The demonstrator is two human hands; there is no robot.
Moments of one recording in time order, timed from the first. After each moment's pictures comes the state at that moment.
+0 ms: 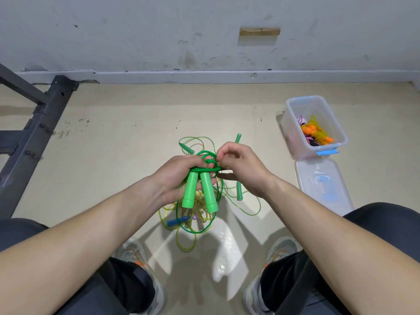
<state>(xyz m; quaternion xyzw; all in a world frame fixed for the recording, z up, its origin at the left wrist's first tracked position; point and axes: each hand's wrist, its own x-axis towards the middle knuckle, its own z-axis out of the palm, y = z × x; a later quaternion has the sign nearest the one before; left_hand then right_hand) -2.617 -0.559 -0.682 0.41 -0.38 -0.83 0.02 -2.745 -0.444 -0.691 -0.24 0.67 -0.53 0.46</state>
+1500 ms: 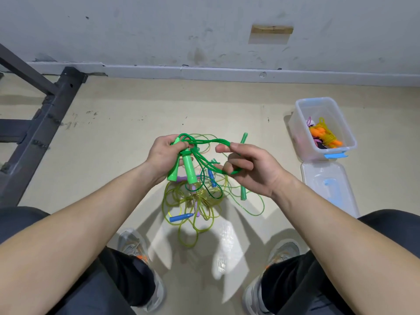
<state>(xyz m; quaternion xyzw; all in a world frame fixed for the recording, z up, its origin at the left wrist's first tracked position) -2.613 -0.616 -0.721 0.43 -0.58 -0.67 0.16 -2.750 -0.444 -0.687 -0.12 0.43 -0.63 0.64</state>
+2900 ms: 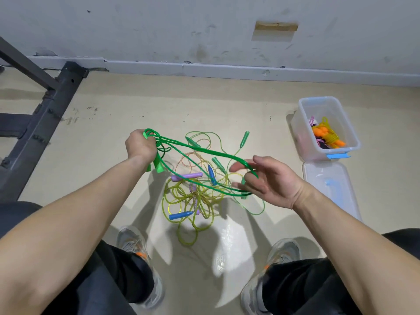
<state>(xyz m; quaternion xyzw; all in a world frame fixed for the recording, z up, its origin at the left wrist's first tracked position) -2.595 -0.681 -0.759 0.63 -0.68 -0.33 0.17 -2.775 -0.402 -0.713 -0.18 0.39 -0.54 0.73</state>
